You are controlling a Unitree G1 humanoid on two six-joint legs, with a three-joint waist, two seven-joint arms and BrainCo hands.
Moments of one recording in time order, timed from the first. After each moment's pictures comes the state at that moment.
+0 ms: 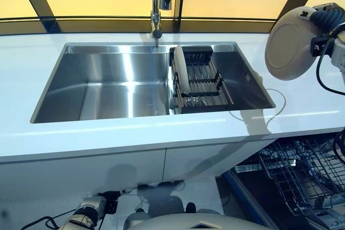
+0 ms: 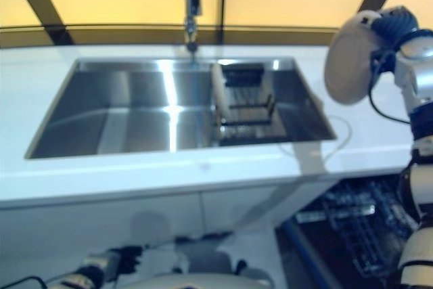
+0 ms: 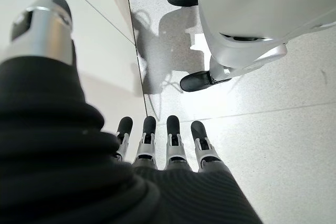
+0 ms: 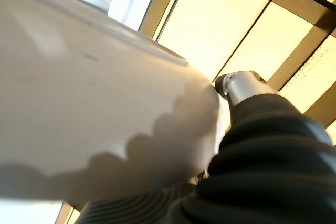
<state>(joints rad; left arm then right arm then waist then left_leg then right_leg) -0.06 0.37 -0.28 1.08 -0.26 0.34 -0.11 -1.07 -1.02 0.42 0.68 0.48 0.44 0.02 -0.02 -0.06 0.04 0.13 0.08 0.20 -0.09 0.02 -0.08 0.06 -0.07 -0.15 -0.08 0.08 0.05</state>
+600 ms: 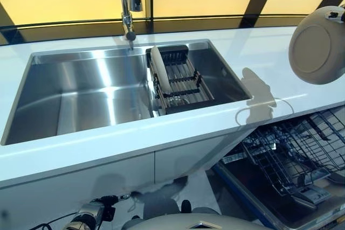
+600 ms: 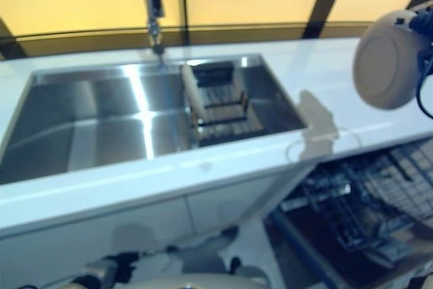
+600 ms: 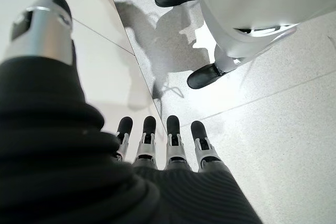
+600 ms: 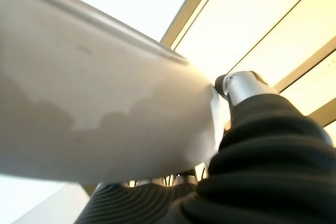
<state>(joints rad) -0.01 0.37 -0.25 1.08 -0.21 0.29 -0.11 -0.98 -1.23 0.39 0.58 0.39 0.44 0.26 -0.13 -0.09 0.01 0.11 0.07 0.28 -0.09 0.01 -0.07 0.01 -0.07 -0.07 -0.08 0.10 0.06</state>
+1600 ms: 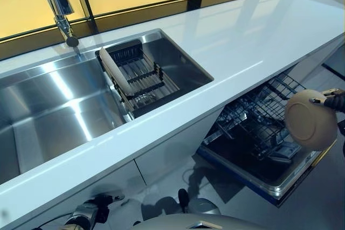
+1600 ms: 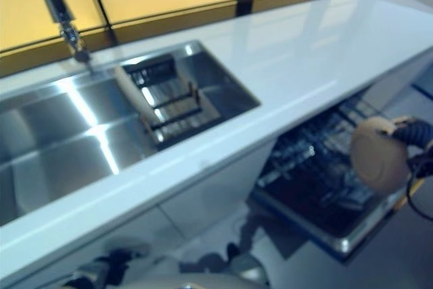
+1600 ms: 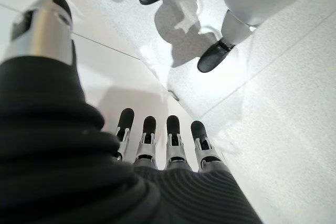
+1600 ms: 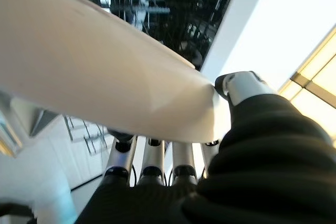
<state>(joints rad) 0.00 0.40 -0.21 1.10 -0.13 0.23 -0.14 -0.13 -1.07 -0.11 0.31 0.17 0.35 0.36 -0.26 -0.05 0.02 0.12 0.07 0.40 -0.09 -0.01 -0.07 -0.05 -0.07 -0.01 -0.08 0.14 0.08</state>
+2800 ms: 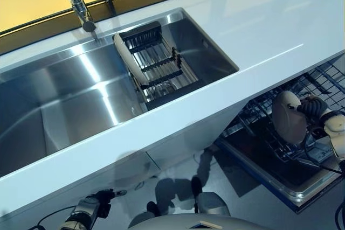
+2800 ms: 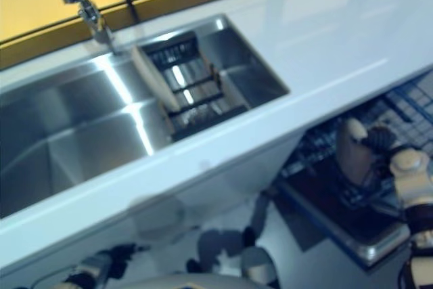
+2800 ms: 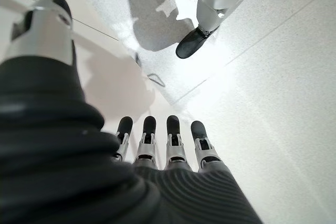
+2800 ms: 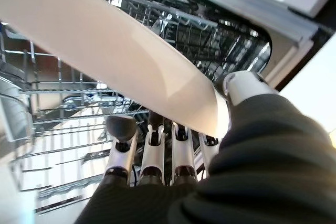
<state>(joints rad) -0.02 0.40 -0.21 1.05 -0.09 0.23 -0.15 -0.30 -0.97 0.09 0.50 -0.07 0.21 0.24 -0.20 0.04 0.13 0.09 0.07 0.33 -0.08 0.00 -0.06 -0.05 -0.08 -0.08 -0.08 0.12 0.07</state>
